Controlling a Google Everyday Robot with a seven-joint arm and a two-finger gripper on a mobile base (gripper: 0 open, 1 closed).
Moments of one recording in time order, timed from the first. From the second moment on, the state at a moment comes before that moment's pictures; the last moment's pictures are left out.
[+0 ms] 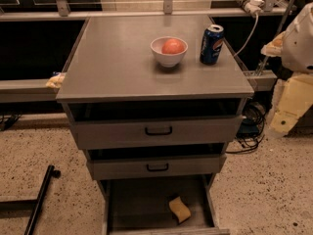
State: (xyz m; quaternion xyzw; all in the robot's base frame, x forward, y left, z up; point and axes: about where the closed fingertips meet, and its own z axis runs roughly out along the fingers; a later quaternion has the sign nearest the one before) arm 0.438 -0.216 0.977 -0.60 0.78 -0.04 0.16
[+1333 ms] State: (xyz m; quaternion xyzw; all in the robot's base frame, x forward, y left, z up) arm 0.414 -0.158 0.869 -0.60 0.77 0.08 0.22
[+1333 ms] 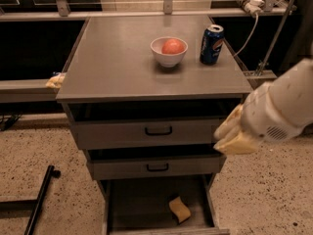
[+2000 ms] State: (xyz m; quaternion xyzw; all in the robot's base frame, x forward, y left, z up) arm 0.398 -0.115 0.733 -0.58 0.77 0.17 0.21
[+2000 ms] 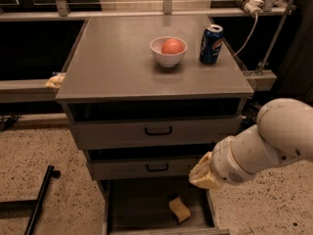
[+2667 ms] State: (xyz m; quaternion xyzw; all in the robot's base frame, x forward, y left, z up) arm 0.401 -0.118 0.694 -0.58 0.77 0.16 0.22
